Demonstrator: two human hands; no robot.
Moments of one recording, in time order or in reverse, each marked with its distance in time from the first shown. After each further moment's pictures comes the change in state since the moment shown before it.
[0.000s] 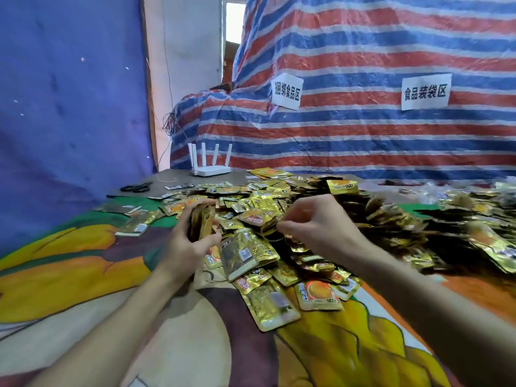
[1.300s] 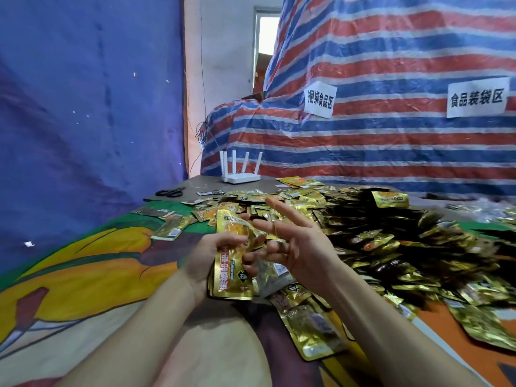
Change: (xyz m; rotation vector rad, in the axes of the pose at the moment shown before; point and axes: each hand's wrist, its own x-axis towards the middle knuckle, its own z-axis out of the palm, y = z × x) left_hand 0.011 0.013 -0.012 -0.816 -0.326 -0.656; right_hand 0.045 -0.007 0.093 1.284 -0.322 0.144
